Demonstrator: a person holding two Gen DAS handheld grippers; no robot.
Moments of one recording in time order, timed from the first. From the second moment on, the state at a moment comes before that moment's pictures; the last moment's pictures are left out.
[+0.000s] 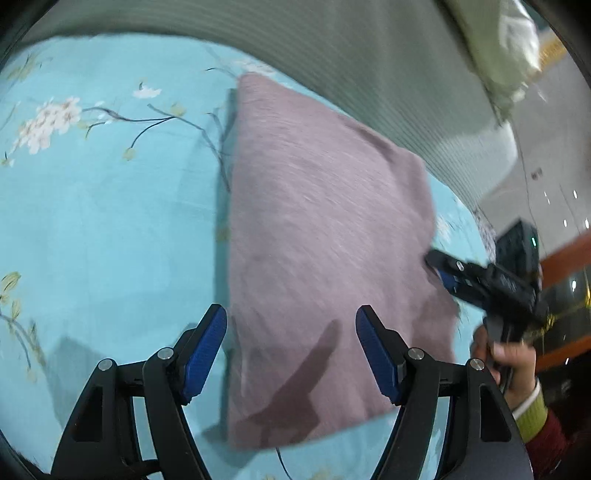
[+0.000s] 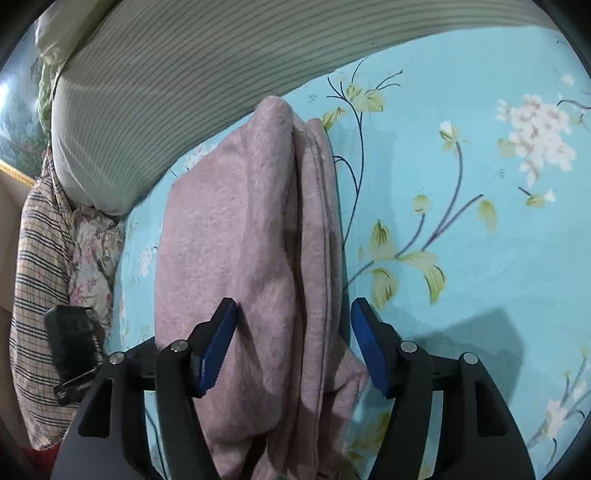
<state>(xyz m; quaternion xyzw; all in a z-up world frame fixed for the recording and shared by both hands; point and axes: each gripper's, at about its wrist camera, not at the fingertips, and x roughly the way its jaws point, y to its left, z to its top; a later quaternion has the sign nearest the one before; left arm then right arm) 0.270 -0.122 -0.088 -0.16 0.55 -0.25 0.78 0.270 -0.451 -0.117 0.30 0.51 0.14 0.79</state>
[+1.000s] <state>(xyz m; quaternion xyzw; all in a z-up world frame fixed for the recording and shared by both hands) 0.246 -0.033 -0.056 -0.20 0.51 -0.24 0.80 0.272 -0.315 -0.096 0.30 0.52 0.30 0.74</state>
